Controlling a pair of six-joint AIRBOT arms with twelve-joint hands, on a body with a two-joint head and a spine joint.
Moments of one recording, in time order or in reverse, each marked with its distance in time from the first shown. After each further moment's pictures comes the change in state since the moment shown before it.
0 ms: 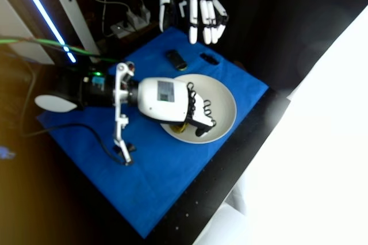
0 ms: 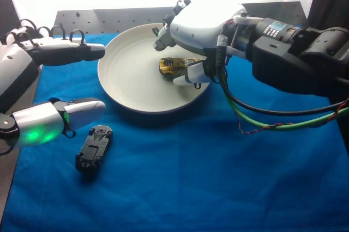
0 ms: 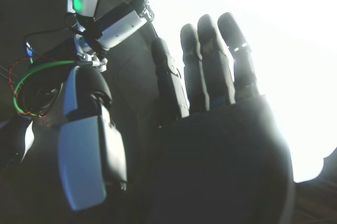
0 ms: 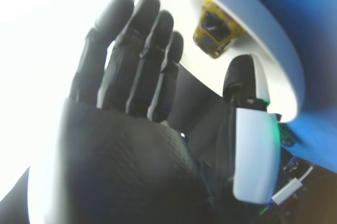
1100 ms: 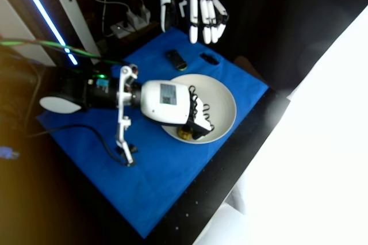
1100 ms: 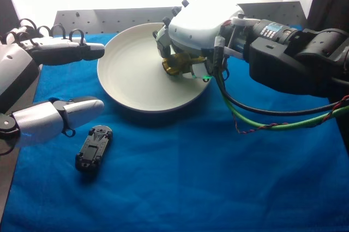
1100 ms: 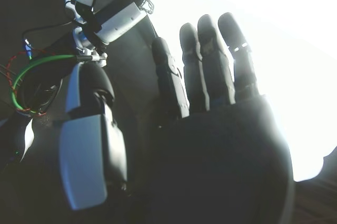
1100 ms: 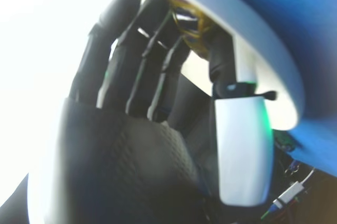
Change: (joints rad) left arm 0.000 0.000 -0.001 0.001 -0.003 0.000; right arm -0.001 -0.014 0.018 0.003 0.005 0.005
